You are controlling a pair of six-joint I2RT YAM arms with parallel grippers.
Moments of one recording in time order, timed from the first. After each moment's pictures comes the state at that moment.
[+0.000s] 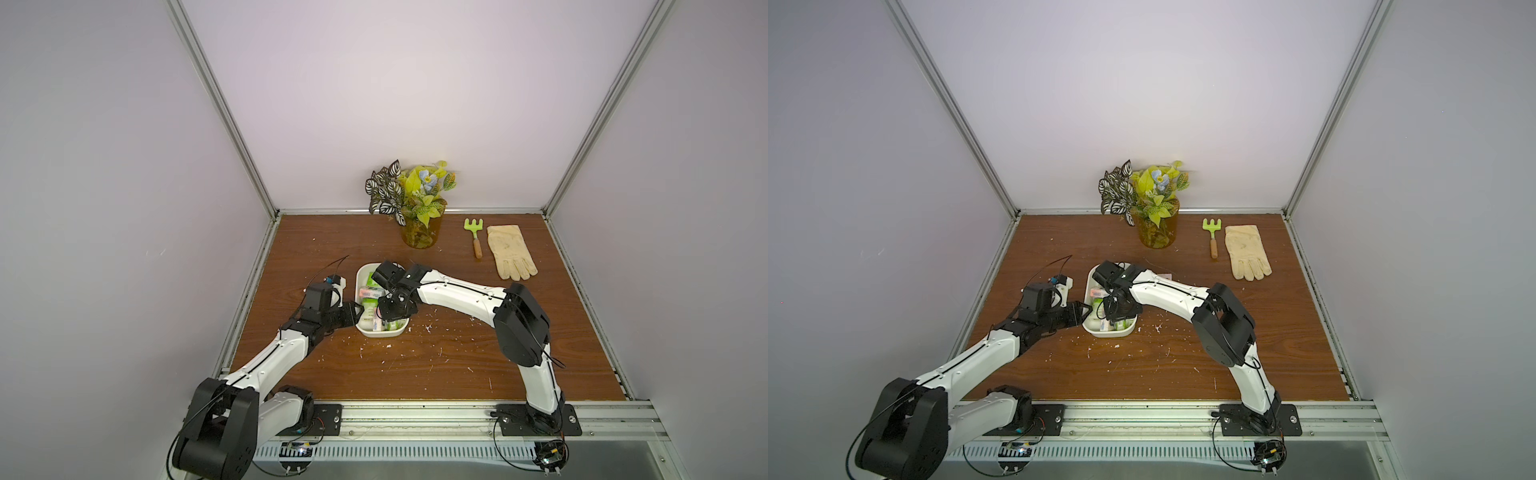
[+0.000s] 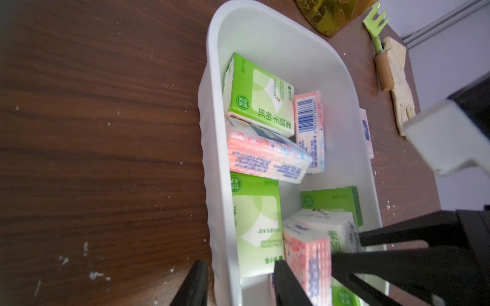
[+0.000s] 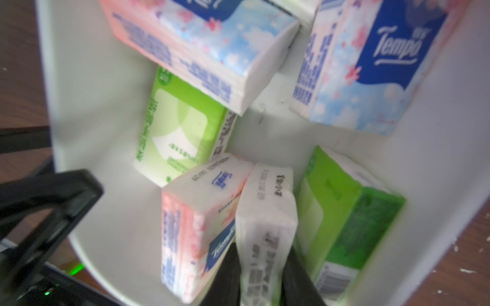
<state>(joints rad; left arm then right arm) -0.23 1.12 0.45 -0.10 0.35 -0.46 0.98 2.05 1.68 -0.87 -0.03 0.68</state>
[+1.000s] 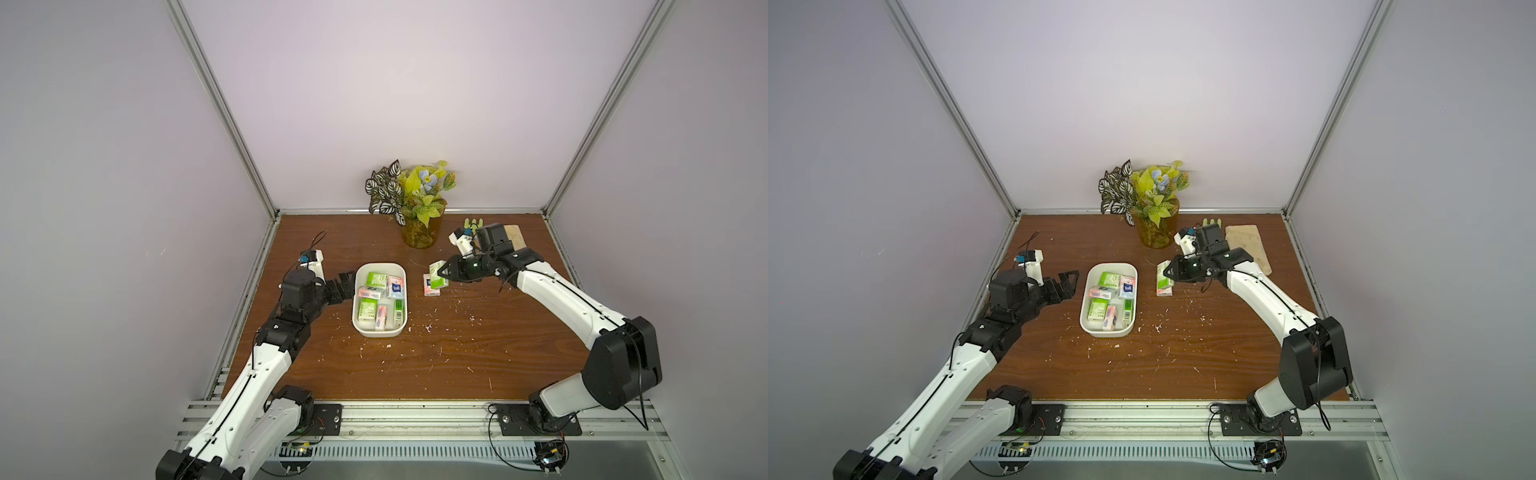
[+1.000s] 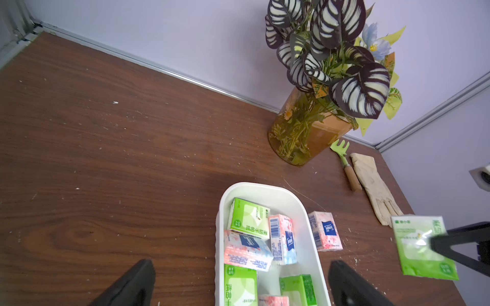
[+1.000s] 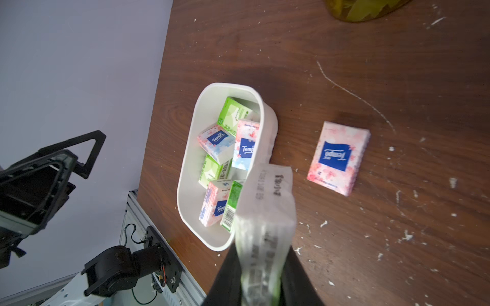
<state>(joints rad) -0.22 0.84 0.65 -0.23 0.05 -0.44 0.37 1.50 1.21 -0.58 -0.51 0.38</state>
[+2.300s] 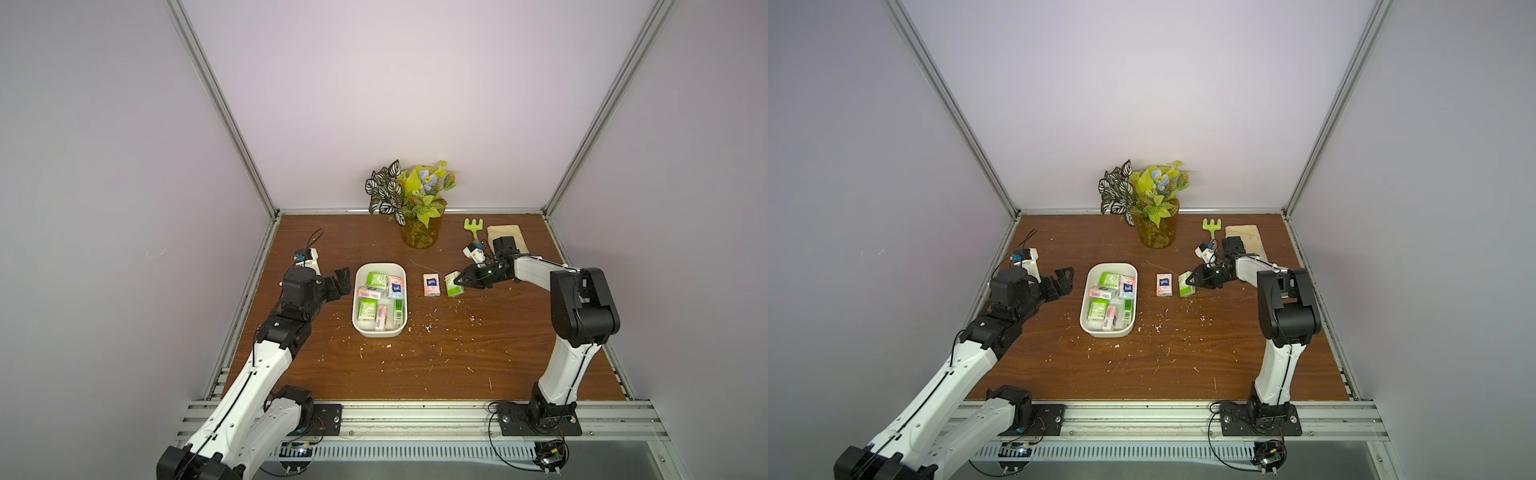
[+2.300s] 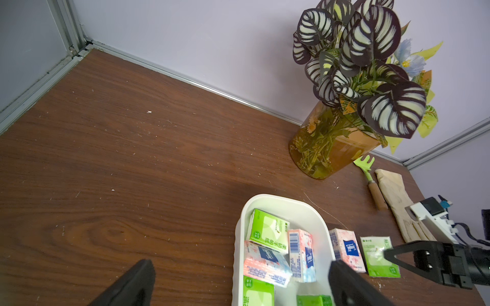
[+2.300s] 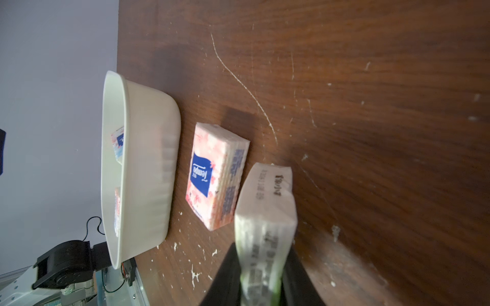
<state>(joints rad) -0.22 0.87 0.66 -0.23 -0.03 -0.46 0.12 1.91 1.16 -0.39 -0.74 0.12</state>
